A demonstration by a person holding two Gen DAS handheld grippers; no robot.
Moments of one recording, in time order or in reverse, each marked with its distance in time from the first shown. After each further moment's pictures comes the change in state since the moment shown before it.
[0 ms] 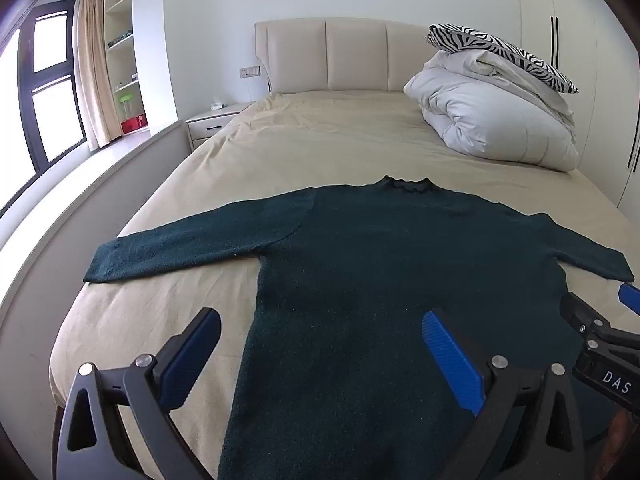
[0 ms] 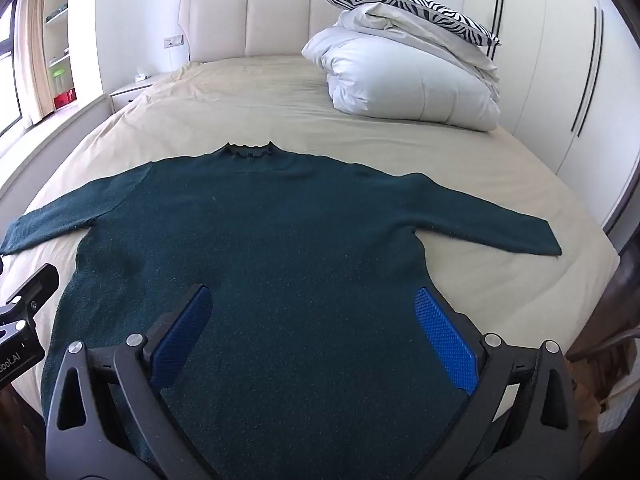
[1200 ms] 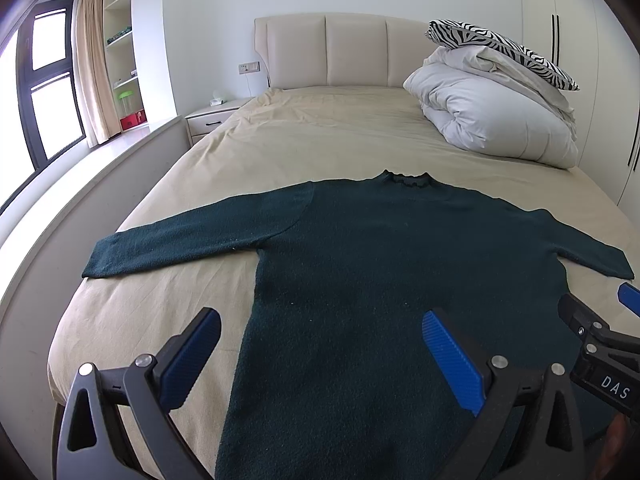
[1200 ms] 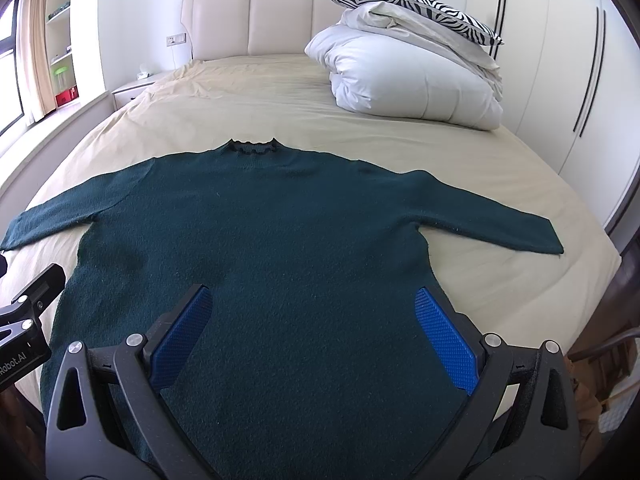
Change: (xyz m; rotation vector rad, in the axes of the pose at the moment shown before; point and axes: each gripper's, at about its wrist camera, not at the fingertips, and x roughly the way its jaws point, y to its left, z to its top) left arm 0.004 0.001 -0.005 -0.007 0.017 -0.006; right arm 0.000 0.004 -0.005 -0.004 -0.001 0.004
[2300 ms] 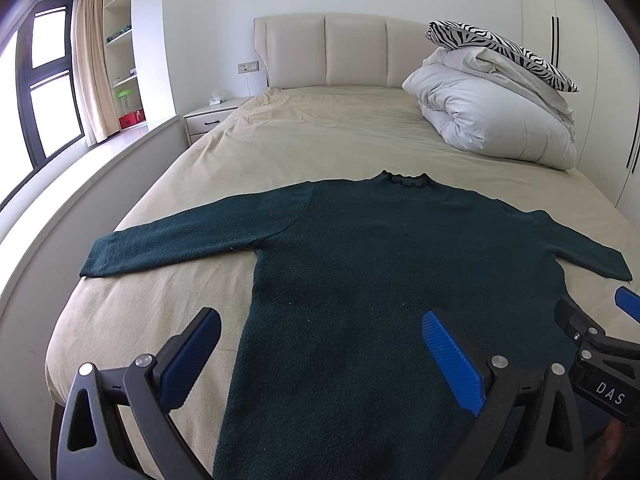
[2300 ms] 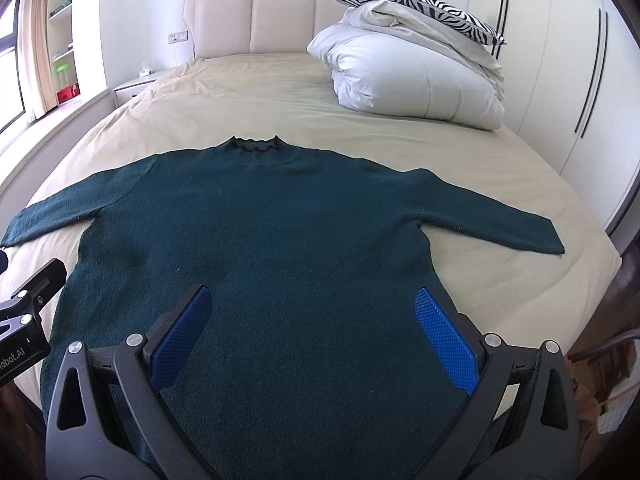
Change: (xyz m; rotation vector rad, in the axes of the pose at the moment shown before) left arm 0.001 -0.002 -0.002 0.001 -0.001 -0.004; right arm 0.000 0.001 -0.001 -0.005 0.007 0.002
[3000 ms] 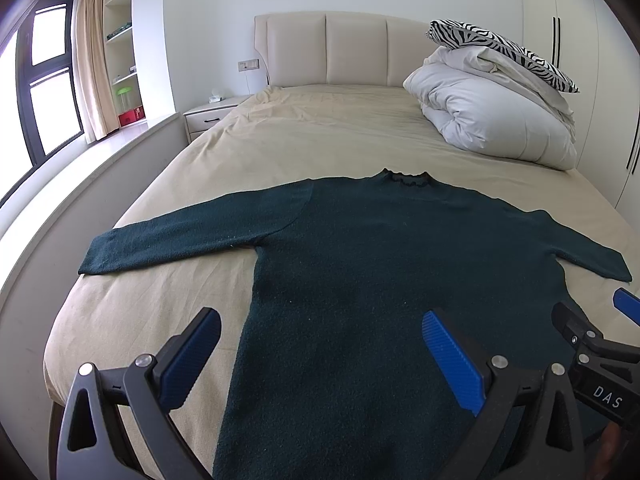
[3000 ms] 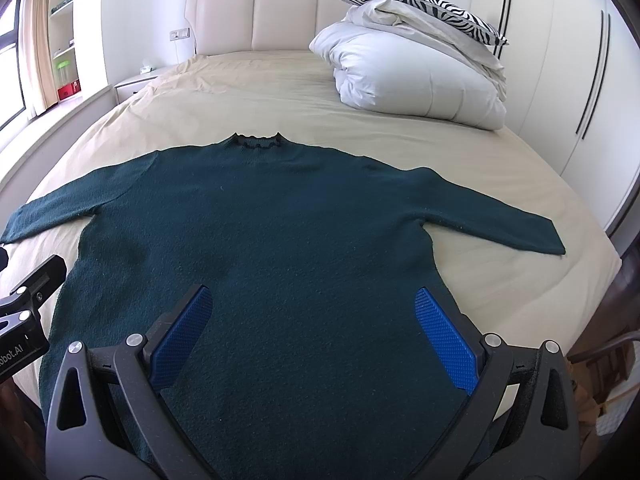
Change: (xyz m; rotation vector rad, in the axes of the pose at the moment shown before) left arm -0.001 -0.003 -0.001 -0.008 0.005 -0.002; right arm 0.003 0.002 0.000 -0.011 0.007 0.002
